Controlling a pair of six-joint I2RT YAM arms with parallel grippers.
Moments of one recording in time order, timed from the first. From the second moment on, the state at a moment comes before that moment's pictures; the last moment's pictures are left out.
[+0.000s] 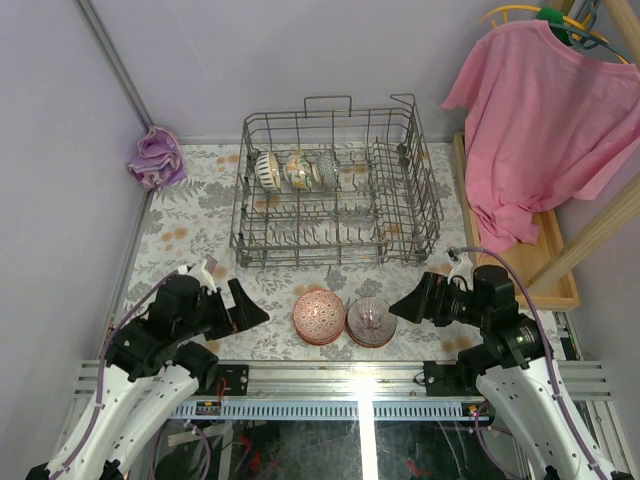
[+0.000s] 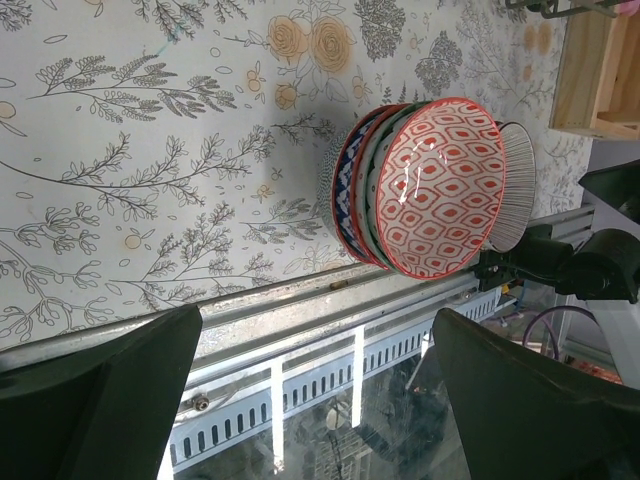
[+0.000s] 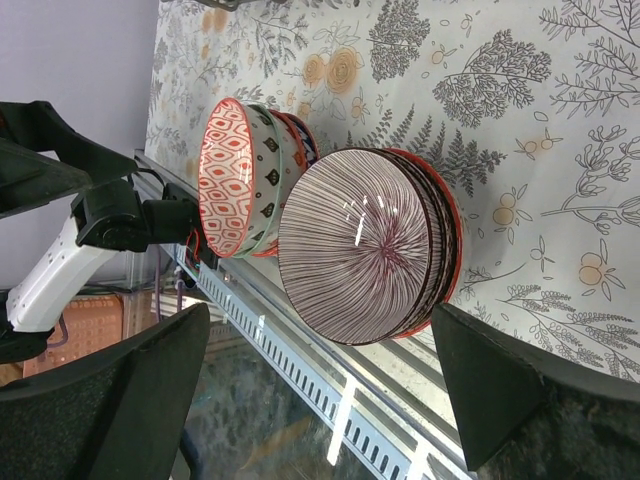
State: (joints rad) left arm -0.48 0.36 0.65 -1.04 0.25 -0.78; right arm 0.33 0.39 0.50 -0.71 -0.59 0.65
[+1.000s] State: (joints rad) left arm -0.48 0.57 0.73 -0.95 0.25 -0.77; right arm 0.33 0.60 0.63 -0.69 -0.61 0.60
